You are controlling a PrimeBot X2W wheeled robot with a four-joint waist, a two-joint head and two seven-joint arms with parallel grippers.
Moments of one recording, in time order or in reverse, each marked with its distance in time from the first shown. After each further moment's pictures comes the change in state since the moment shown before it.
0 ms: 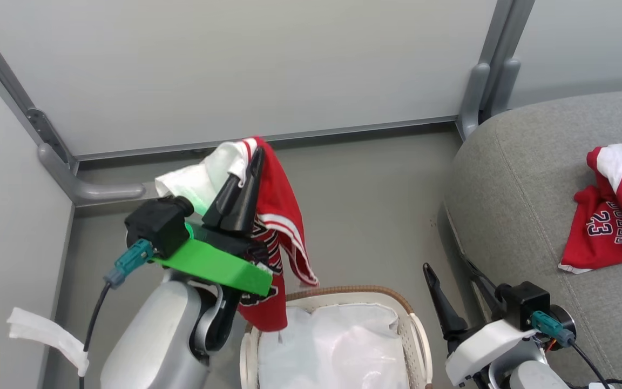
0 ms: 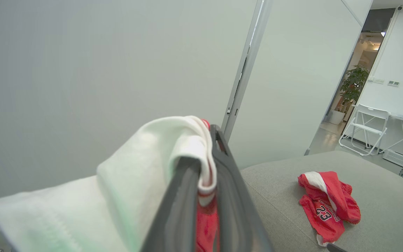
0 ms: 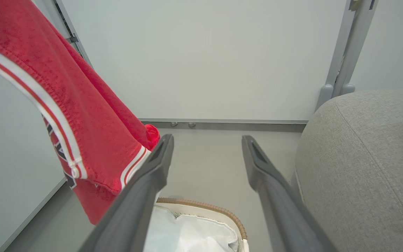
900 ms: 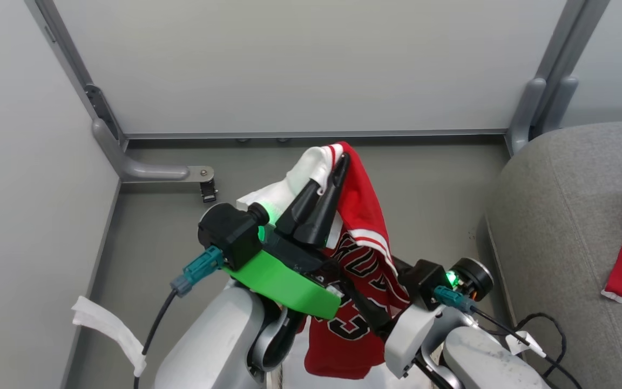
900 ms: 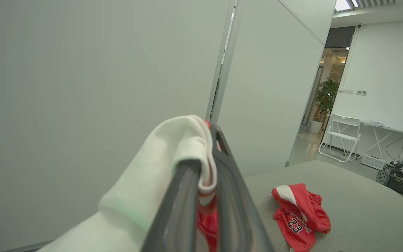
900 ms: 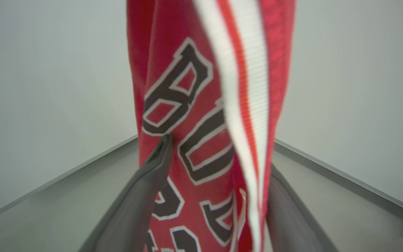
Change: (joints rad) left arm -0.032 -0.073 -0.151 -0.077 0.009 -0.001 0.000; right arm -0.280 -0.042 0.421 0.150 0.026 0.000 0.000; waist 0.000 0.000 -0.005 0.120
